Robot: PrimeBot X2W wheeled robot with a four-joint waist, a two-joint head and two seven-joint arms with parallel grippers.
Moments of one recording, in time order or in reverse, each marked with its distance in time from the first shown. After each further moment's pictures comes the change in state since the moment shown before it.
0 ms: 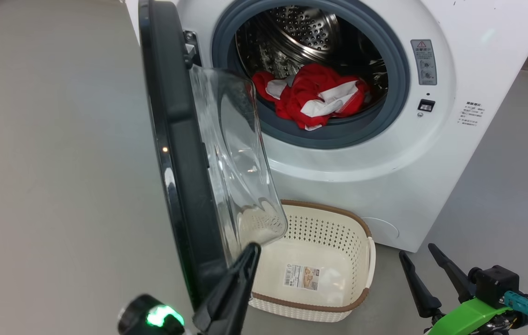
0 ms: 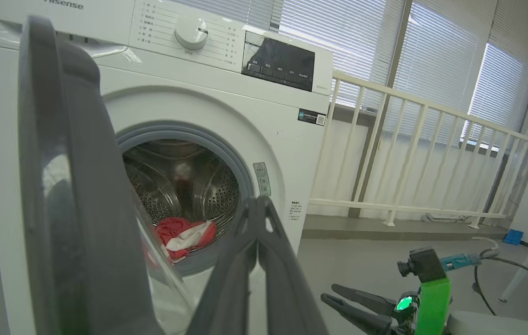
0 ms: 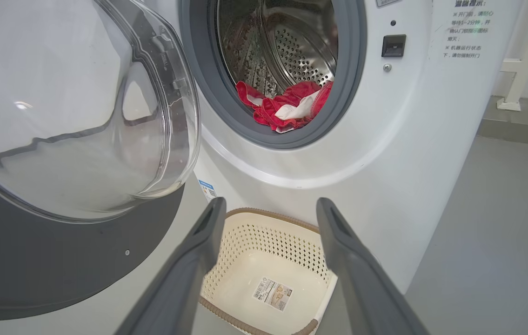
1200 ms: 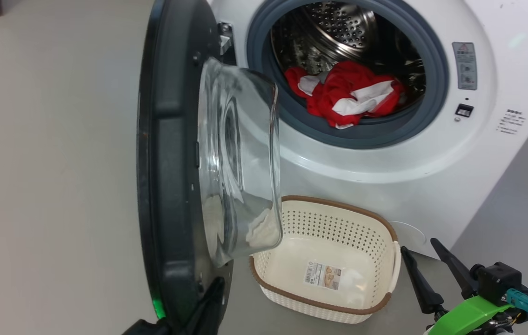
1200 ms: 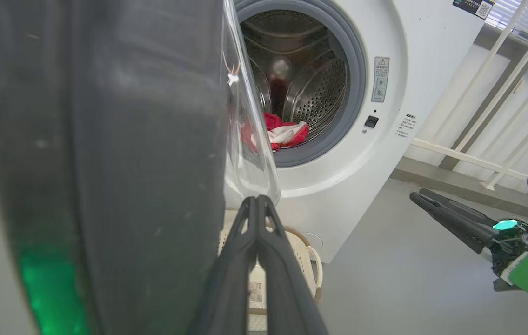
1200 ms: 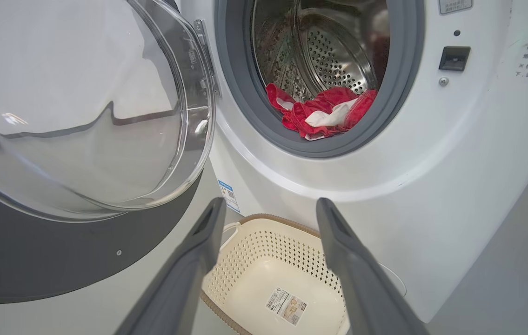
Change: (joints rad) left arm 0.069 0.015 0.031 0.248 -0.065 0.152 0.097; right arm 0.000 -0.002 -0.012 -0.025 -0.042 0.000 0.000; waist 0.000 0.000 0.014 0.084
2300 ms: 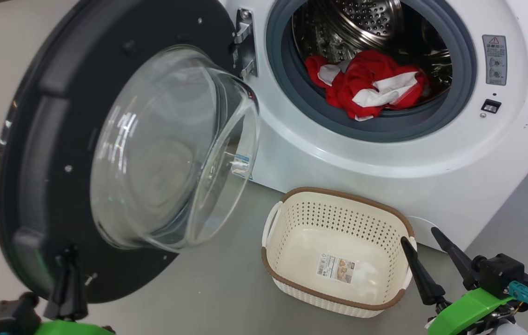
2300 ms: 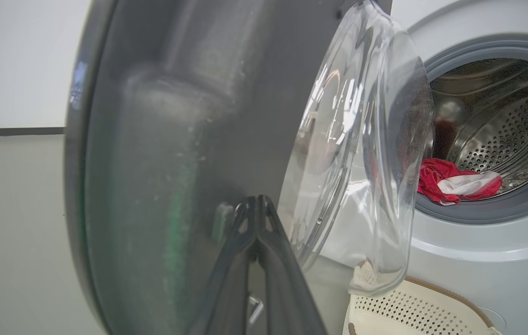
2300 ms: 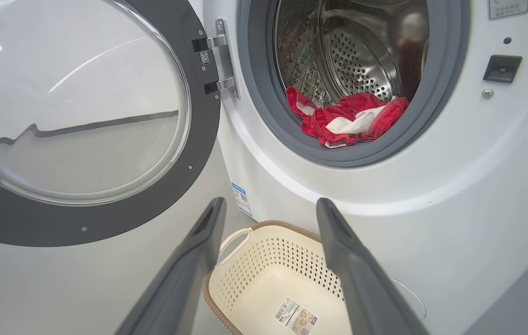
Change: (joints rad) left arm -0.112 0.116 0.310 0.237 -0.075 0.034 -0.170; right arm -0.016 -0.017 0.004 -0.034 -0.009 0.000 0.000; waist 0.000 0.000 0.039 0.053
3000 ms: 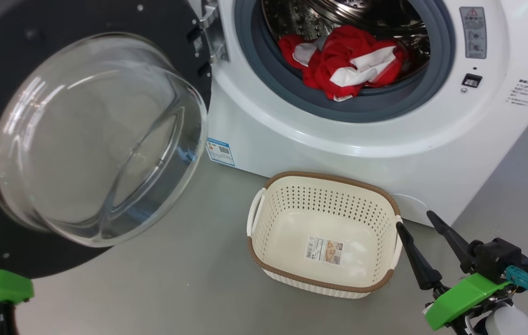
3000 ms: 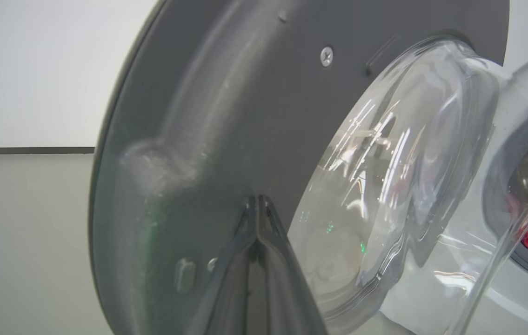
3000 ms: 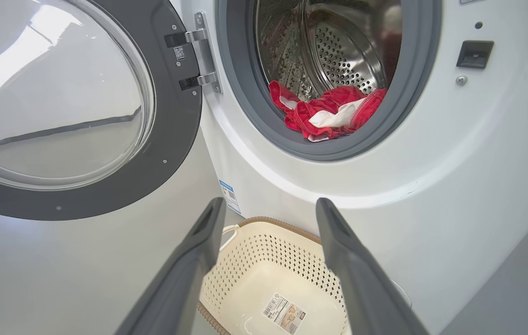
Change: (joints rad) left arm -0.275 0.058 0.234 0.327 0.011 -0.049 -0.043; right arm -0.052 -0.025 0.038 0.000 0.000 0.000 0.000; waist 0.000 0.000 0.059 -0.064
